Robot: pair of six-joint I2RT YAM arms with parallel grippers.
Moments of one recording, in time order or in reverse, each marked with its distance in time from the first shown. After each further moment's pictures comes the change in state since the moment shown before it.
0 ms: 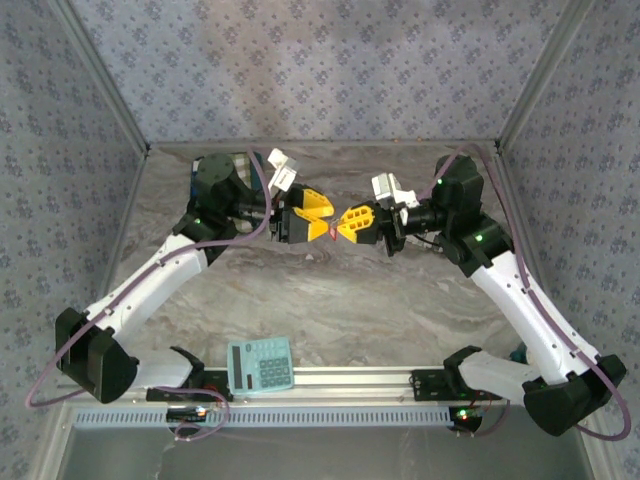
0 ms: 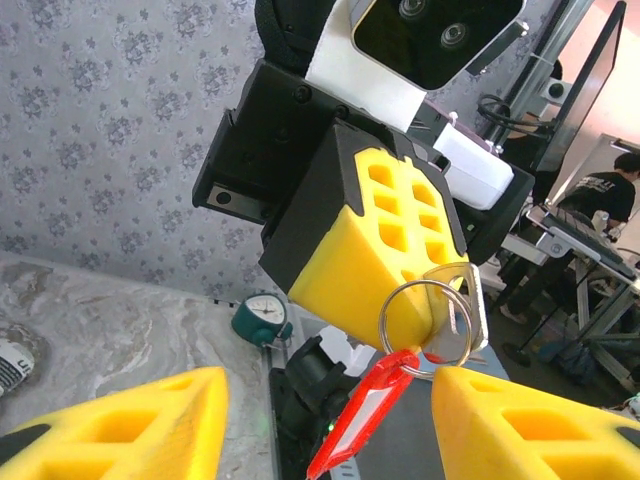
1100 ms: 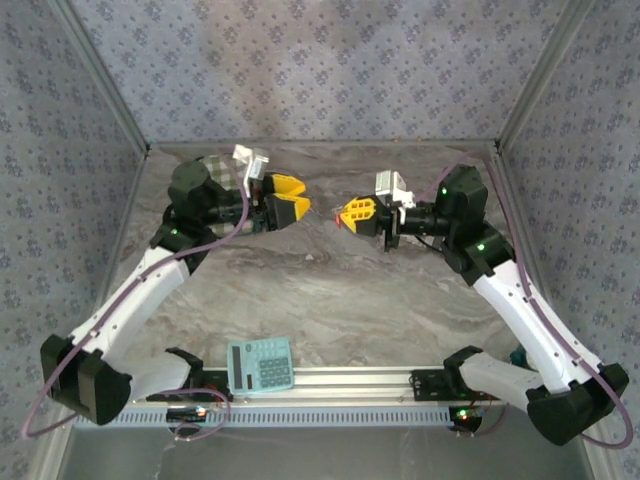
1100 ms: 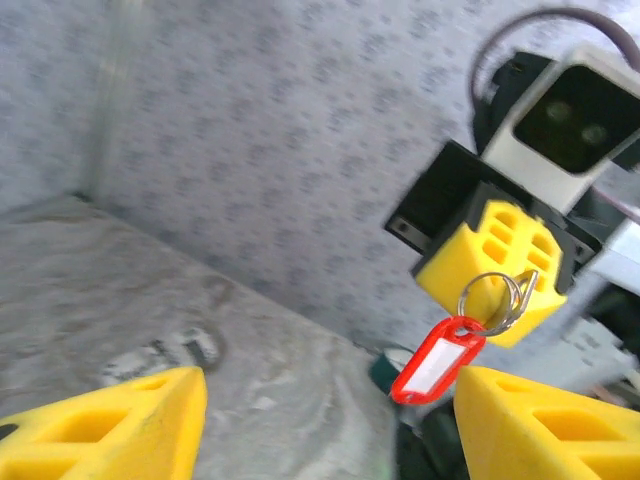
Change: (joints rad) left arm 0.128 -0.150 -0.114 -0.092 -0.341 0.053; right arm -0.010 -0.059 -0.097 0.087 0.254 0.024
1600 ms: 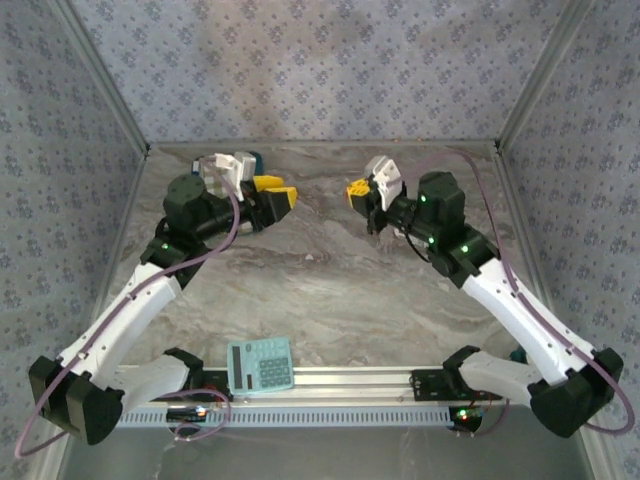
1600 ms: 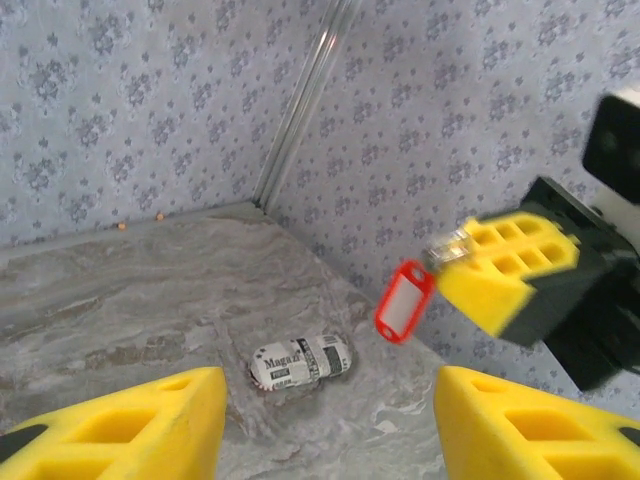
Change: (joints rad) left arm -0.032 -0.076 -0.052 -0.140 -0.358 0.059; right arm 0.093 0.072 0.012 -0.051 0.674 0.090
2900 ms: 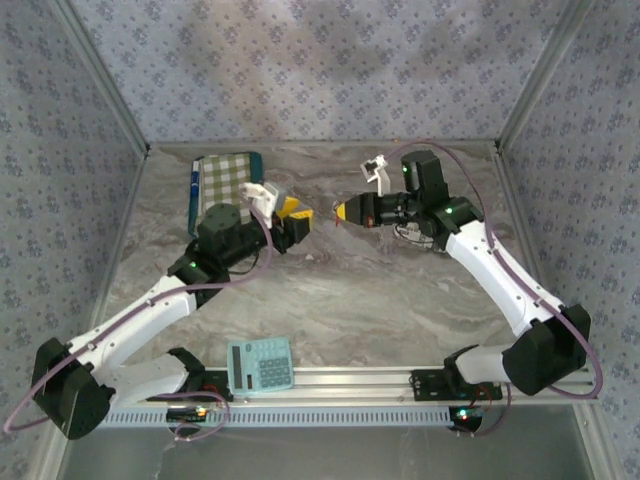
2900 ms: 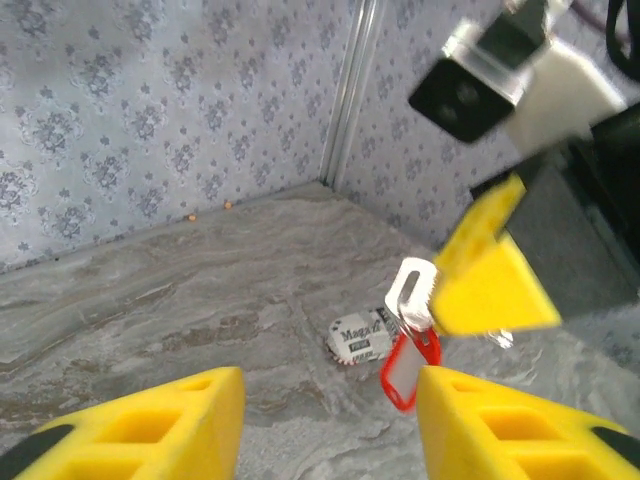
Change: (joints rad) left arm -0.172 -0.011 -0.179 0.141 -0.291 0.195; right arm -0.127 0.207 0.105 -0.281 -0.515 0.528
